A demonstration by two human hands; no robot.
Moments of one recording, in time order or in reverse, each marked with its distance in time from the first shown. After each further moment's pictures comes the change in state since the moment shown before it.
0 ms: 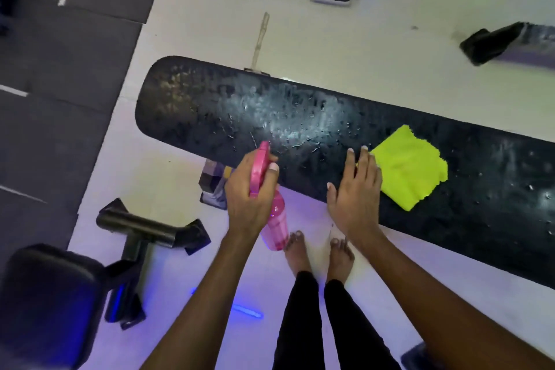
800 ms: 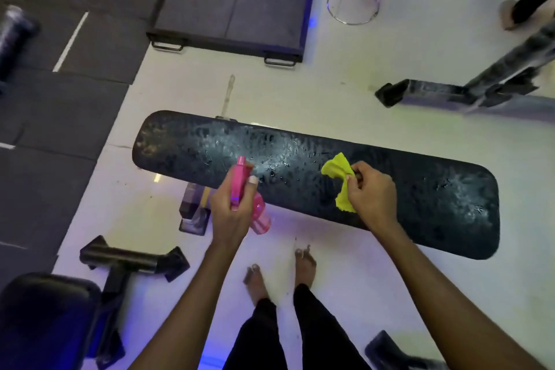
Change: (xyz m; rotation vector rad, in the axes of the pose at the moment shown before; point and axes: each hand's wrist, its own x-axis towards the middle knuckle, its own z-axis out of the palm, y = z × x) left_hand -0.105 0.162 -0.023 -0.083 -0.054 0.135; right_hand -0.097 0.088 -0.227 0.418 0.212 0.175
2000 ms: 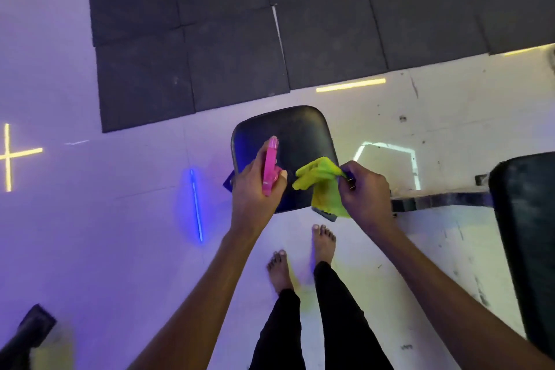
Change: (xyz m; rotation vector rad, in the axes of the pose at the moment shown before) left_hand -0.193 -0.310 -0.568 0.107 0.870 -0.521; right_hand -0.362 -0.447 0.502 -0.209 -0.762 -1.058
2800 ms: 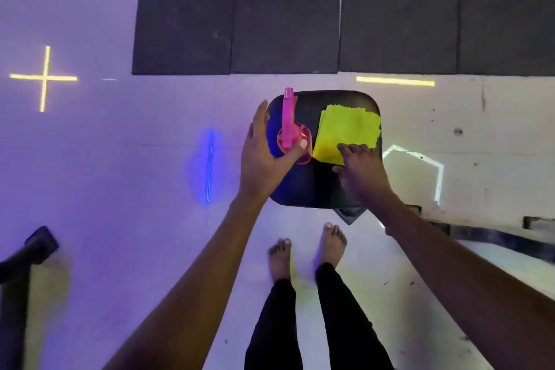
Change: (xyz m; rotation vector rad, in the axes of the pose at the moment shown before) left_hand 0.054 -0.077 0.001 -0.082 0.156 -0.159; right_hand 0.099 0.020 0.130 -0.627 -0.420 -0.376
